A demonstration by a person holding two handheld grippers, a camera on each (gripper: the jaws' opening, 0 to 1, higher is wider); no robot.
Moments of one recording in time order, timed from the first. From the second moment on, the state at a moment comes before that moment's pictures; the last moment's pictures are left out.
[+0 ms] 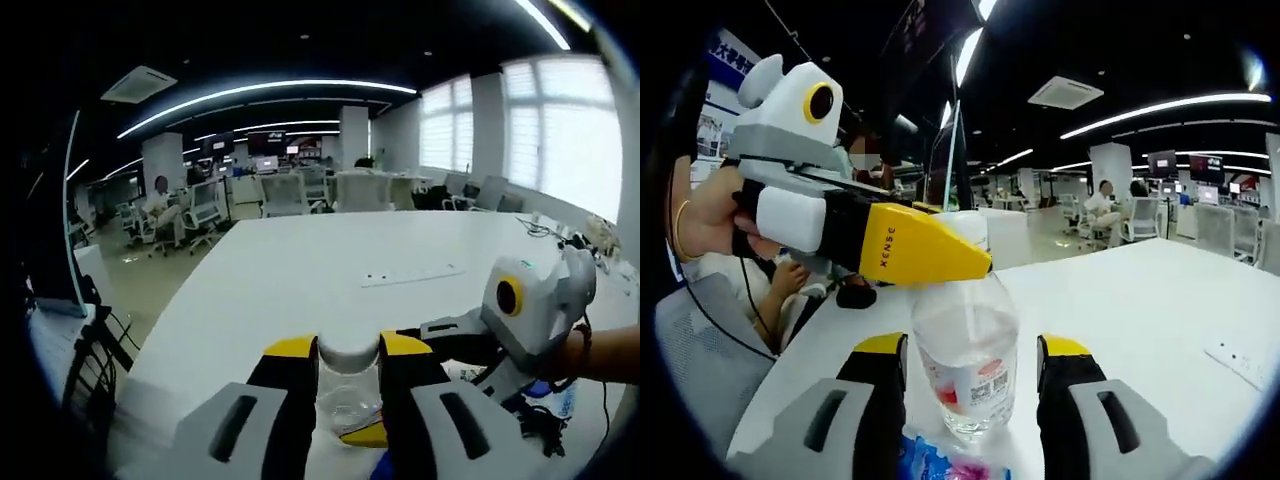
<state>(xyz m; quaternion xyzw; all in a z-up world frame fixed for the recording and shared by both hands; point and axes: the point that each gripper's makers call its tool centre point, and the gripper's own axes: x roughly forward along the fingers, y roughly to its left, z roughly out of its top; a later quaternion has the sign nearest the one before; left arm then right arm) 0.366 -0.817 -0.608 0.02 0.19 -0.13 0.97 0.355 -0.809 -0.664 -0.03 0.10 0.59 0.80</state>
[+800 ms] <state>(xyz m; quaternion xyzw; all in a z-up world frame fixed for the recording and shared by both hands) 0.375 -0.819 -0.606 0.06 0.18 -0.22 0.96 0.365 -0.804 -0.663 -0.06 0.14 0.53 0.83</state>
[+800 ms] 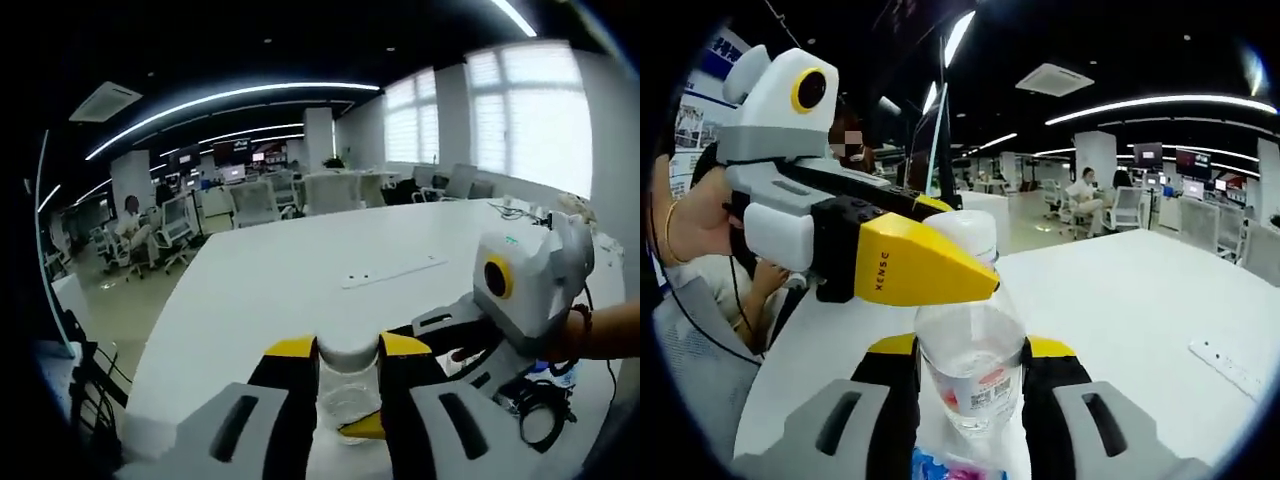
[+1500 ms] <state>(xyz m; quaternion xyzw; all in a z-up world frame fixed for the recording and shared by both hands) 0.438 -0.811 -0.604 0.08 0.17 -0.28 0.94 0.431 -0.794 -0.662 0.01 0.14 0.44 0.89</state>
